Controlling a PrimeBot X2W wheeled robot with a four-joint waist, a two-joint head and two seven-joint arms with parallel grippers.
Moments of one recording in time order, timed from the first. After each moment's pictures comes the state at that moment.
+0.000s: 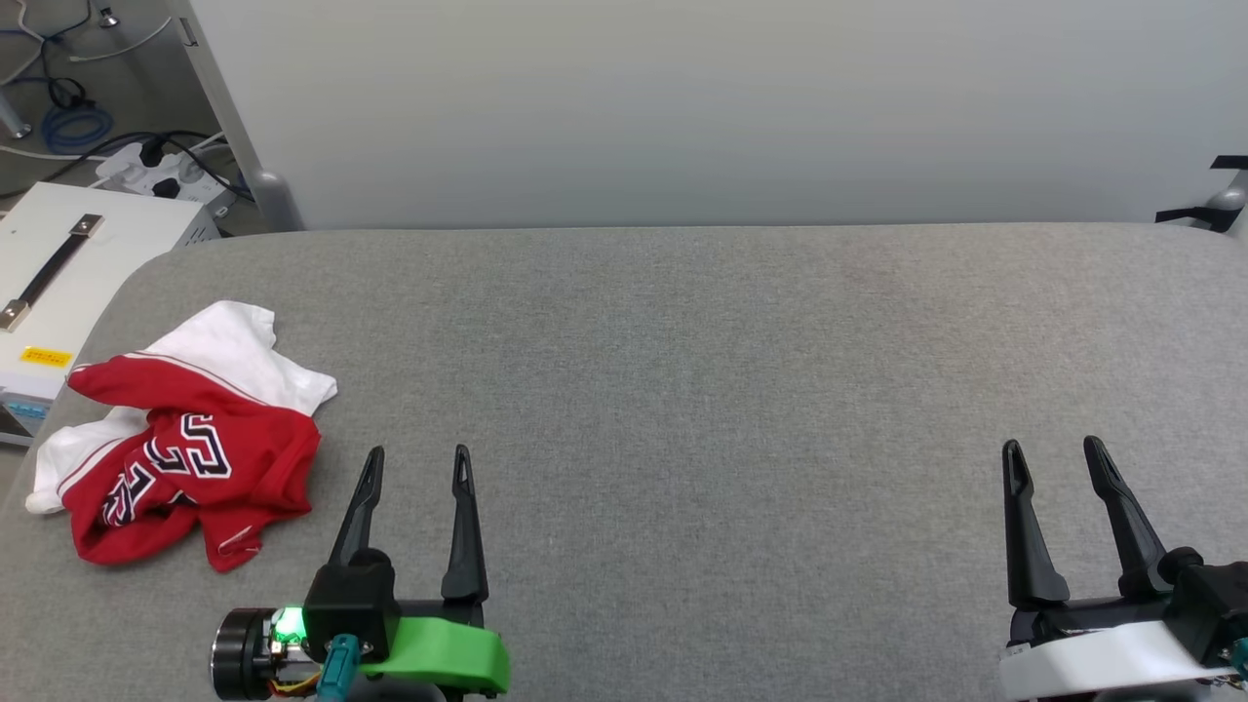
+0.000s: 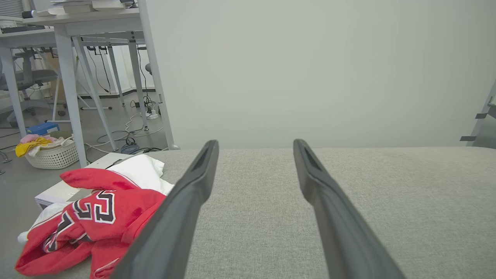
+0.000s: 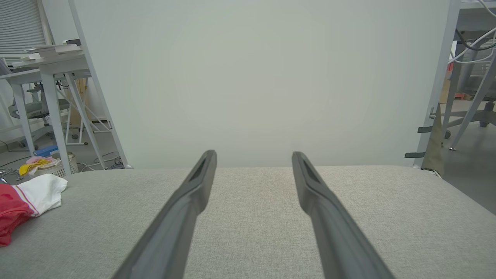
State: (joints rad) left arm 0.06 0.05 -0.16 -0.02 -0.06 0.14 -0.26; right arm 0.12 -0.05 -0.02 -0.13 0.17 0.13 -0.25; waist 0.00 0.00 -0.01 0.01
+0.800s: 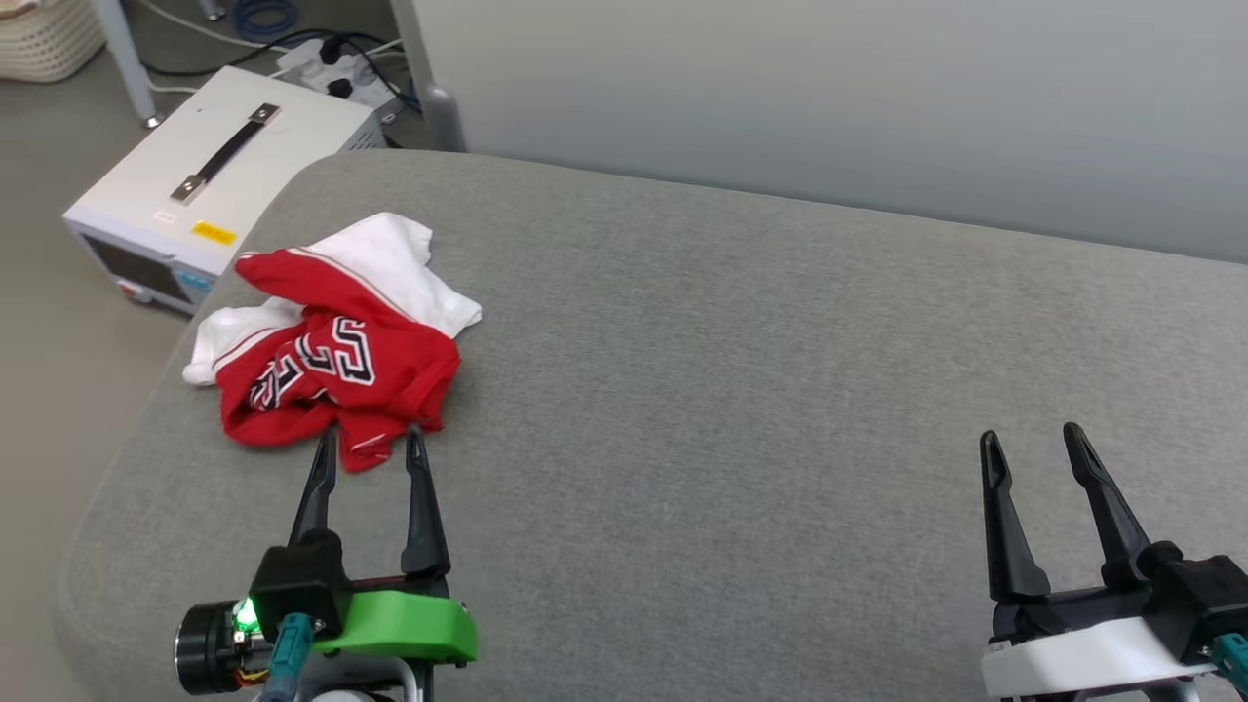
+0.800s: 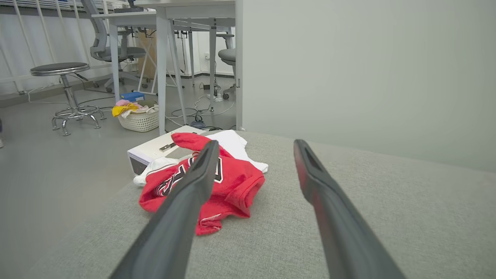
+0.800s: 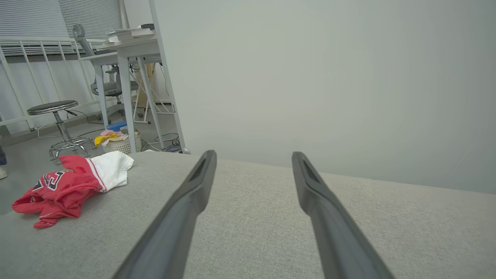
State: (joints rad) left arm 0.03 0.05 -0.10 -0.02 -0.11 0.15 -0.26; right arm 0.12 -0.05 0.02 -0.15 0.14 0.13 -0.26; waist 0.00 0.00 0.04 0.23
